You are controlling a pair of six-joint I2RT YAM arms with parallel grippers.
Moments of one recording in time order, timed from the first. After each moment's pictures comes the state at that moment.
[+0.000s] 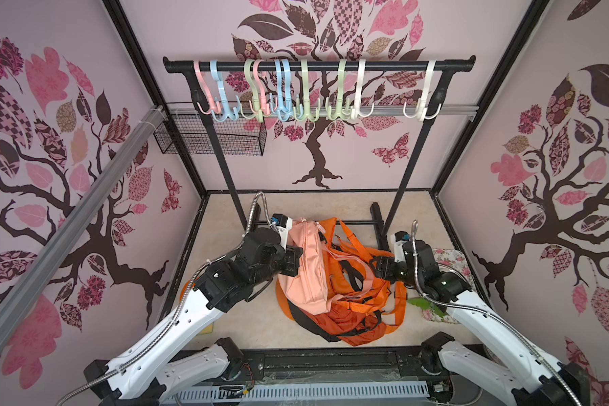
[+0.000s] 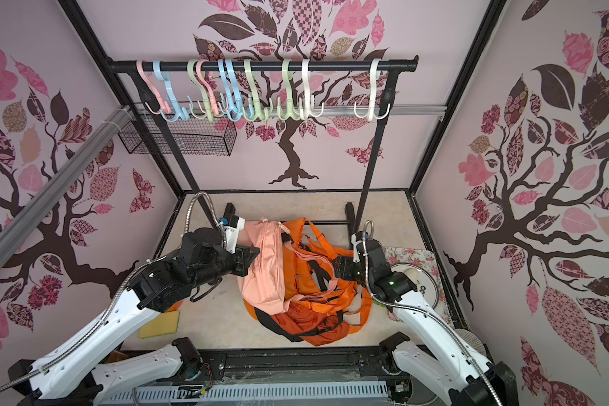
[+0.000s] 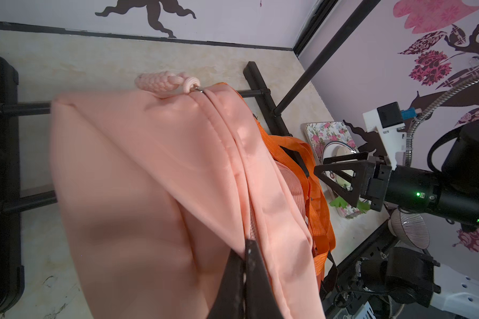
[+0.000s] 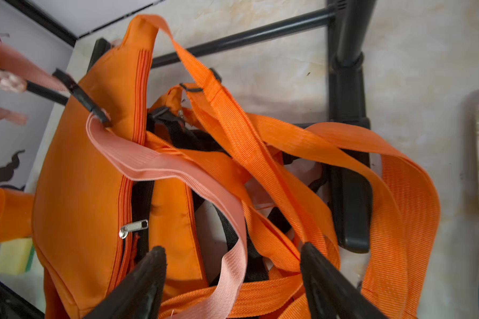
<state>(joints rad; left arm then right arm) -0.78 1.00 1.17 -0.73 -0.07 -0.48 0.49 0.95 0.71 -0.48 -0.03 0.49</state>
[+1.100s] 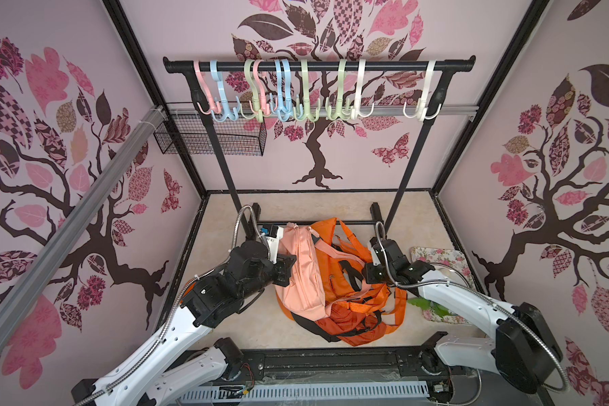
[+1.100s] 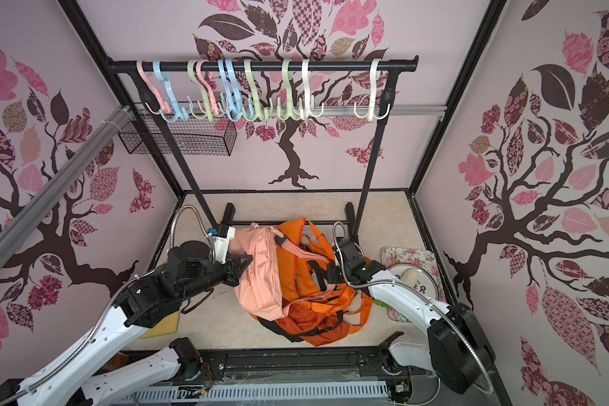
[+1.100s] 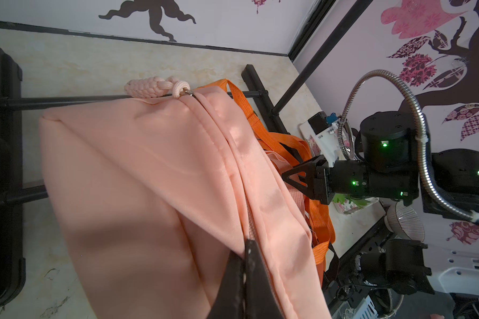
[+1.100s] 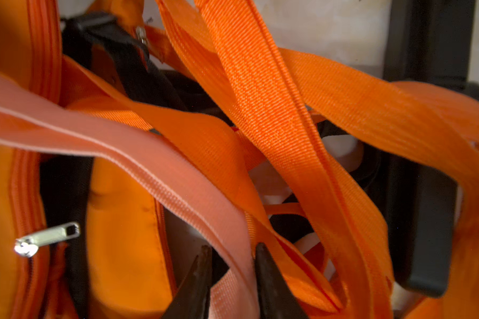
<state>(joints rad) -0.78 0.85 1.03 -0.68 -0.06 -0.48 0.54 1.26 0.72 -0.41 0.00 0.45</state>
